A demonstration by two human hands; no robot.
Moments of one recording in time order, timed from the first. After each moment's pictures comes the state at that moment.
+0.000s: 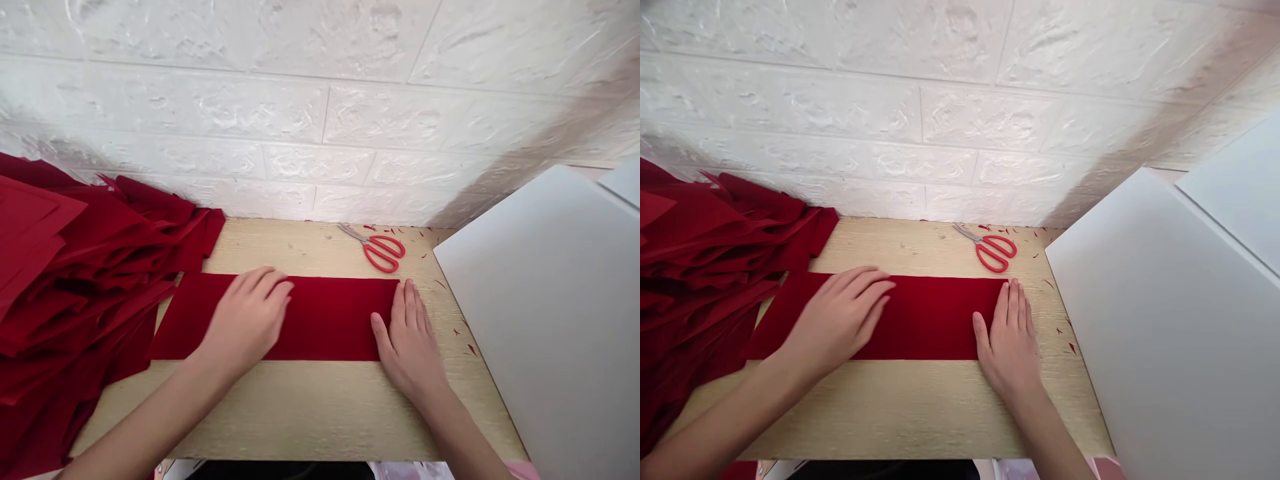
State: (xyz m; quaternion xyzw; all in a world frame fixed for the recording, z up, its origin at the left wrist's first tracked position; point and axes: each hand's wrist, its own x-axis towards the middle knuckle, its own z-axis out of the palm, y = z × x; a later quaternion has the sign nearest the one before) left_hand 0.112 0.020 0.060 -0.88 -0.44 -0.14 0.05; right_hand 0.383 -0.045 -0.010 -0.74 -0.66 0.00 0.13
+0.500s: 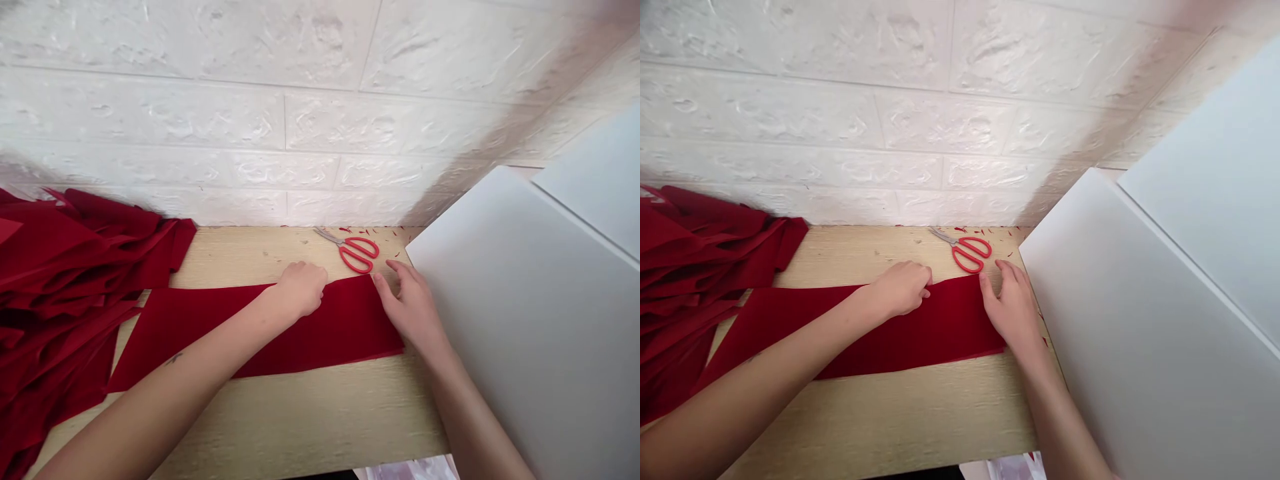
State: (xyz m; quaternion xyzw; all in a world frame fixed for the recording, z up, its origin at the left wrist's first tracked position) left_hand 0.229 0.087 0.069 -0.88 -0.42 0.09 -0.18; right_hand 0.432 0.007 0.030 -0.77 -0.57 0.09 0.26
